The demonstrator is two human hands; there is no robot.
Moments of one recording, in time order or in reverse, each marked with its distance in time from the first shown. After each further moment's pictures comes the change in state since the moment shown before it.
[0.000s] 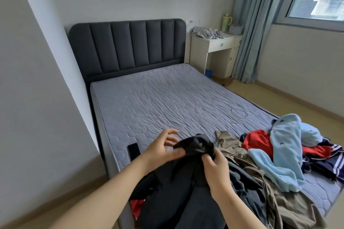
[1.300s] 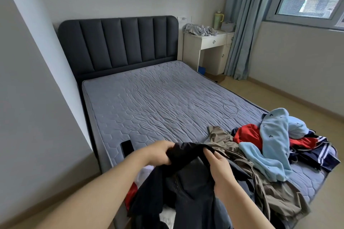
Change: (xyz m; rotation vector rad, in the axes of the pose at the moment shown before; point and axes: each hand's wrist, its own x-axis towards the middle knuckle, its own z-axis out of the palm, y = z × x) left_hand 0.011 0.012 0.024 0.436 -0.332 -0.138; right_hand -0.002 0.009 -0.041 0.337 -0.169 0.309
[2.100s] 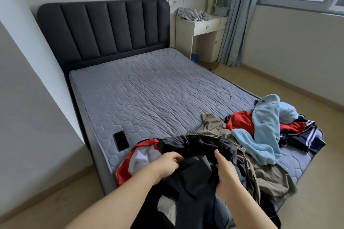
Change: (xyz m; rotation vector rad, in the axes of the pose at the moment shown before) left_hand 0.029 -0.006 0.081 -0.387 0.028 -0.308; right_hand 0.005 0.021 -0.034 0.249 0.192 0.259
